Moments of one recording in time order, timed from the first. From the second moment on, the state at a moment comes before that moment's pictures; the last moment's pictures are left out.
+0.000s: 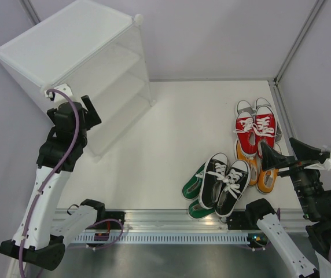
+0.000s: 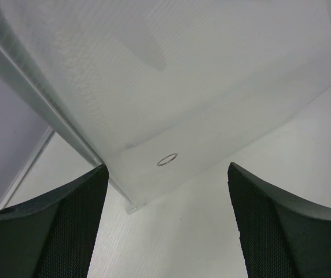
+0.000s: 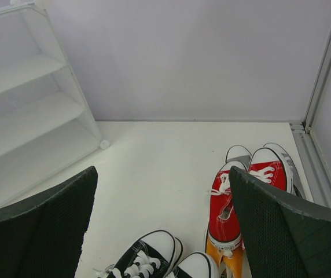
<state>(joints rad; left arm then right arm) -0.26 0.92 1.24 -0.71 -0.58 -0.33 0.36 0.28 1.11 -0.66 0.17 0.13</state>
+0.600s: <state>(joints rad) -0.26 0.92 1.24 -0.71 -0.60 -0.33 0.36 0.27 1.10 -0.66 0.18 0.13</state>
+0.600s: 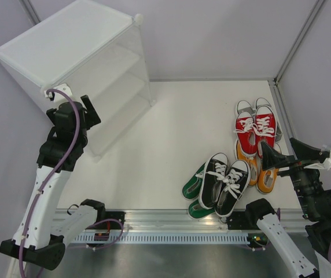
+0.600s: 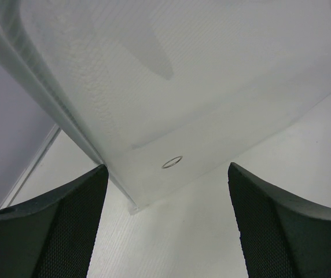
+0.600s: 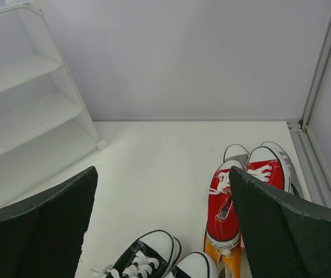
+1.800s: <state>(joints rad) -0.25 0.86 1.17 -0.64 -0.44 -0.29 0.37 0.24 1.09 -0.65 0.19 0.12</state>
